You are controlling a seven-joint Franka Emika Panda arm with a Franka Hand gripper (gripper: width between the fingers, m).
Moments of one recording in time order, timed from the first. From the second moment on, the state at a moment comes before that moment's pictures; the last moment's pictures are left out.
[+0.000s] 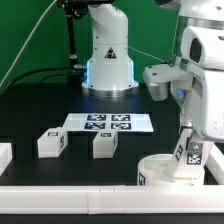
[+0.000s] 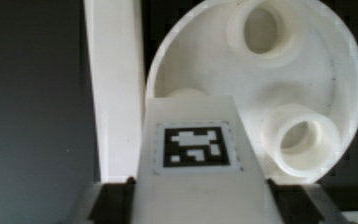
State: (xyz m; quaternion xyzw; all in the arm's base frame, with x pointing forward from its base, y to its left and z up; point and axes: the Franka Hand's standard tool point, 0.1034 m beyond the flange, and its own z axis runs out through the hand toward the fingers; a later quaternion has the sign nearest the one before) arm 0.646 0.080 0.080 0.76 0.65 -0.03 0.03
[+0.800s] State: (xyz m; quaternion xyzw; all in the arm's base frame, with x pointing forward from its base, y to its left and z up) arm 0.648 0.090 0.079 0.97 0.23 -0.03 0.00
